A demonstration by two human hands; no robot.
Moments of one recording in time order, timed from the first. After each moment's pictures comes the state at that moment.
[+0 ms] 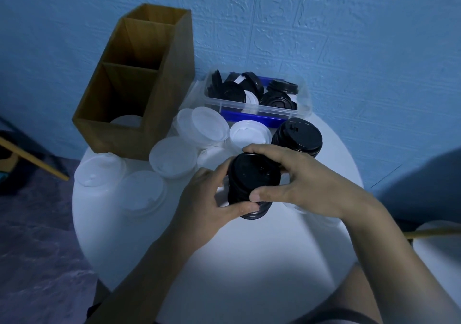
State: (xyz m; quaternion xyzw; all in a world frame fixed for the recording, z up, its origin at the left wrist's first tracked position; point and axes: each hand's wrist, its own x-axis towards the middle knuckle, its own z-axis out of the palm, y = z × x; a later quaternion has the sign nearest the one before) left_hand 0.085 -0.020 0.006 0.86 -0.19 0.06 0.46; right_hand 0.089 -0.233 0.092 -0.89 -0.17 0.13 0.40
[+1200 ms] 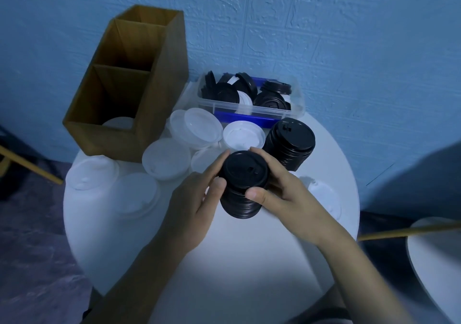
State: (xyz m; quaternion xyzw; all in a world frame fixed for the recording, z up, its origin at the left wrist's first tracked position) left_hand 0.088 -0.014 -0.007 0.84 -0.21 0.07 0.49; right_hand 0.064 -0.225 0.042 -0.81 -0.12 0.06 0.57
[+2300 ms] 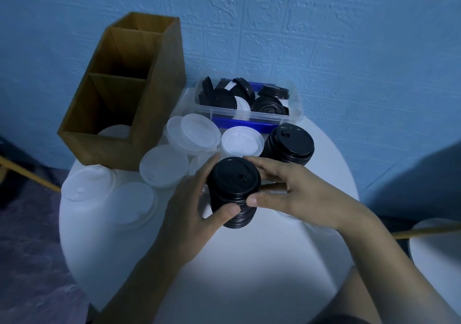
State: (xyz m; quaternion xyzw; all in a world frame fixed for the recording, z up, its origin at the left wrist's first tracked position) left_hand 0.089 -0.013 -0.006 0.83 -0.19 0.08 0.51; right_hand 0.082 -0.237 0.088 -0.85 -0.15 0.16 0.47
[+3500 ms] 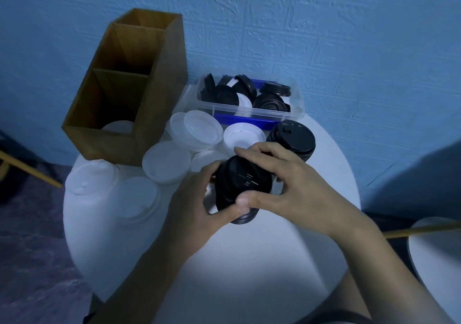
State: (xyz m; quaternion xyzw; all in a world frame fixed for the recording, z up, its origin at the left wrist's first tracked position) left_hand 0.084 -0.017 0.002 0.85 -0.18 0.10 0.49; right_hand 0.071 -0.223 0.089 -0.92 -0.18 0.02 0.35
